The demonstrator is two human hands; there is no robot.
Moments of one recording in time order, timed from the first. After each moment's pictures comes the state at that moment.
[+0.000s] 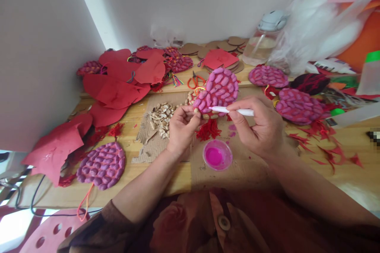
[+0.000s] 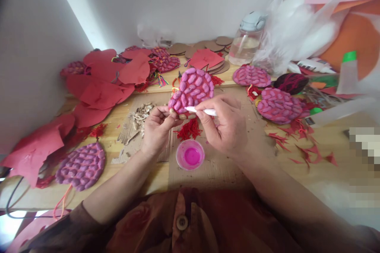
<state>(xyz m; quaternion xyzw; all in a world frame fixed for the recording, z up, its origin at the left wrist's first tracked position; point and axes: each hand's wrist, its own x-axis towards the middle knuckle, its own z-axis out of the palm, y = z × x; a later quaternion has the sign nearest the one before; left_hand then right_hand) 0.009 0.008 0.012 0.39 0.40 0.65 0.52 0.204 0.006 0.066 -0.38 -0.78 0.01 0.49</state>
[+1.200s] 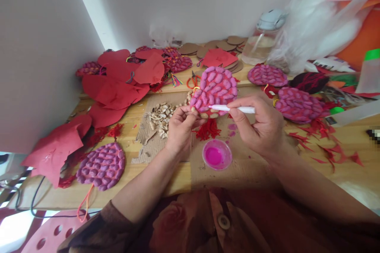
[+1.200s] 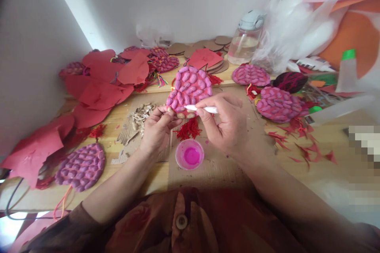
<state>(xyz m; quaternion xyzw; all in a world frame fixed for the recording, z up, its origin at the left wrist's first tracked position) 0.009 0.011 0.016 0.30 0.38 0.65 0.59 0.205 0.007 0.065 -0.39 -0.77 0.02 0.50</state>
